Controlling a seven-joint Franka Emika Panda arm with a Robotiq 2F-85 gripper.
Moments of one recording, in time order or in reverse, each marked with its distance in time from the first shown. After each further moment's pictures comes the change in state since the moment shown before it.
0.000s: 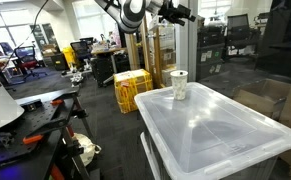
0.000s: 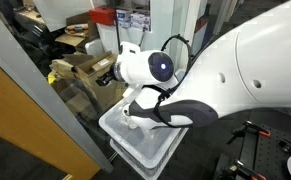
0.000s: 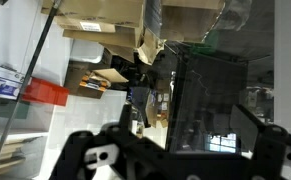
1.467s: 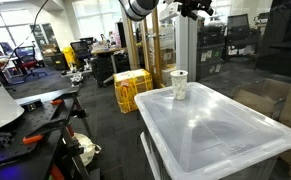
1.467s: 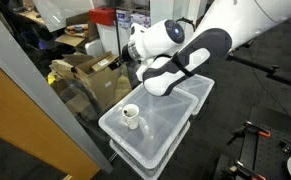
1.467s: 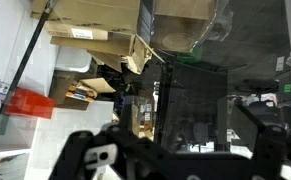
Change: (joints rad) arm -0.579 -0.220 0.471 0.004 -0.332 0.000 -0.136
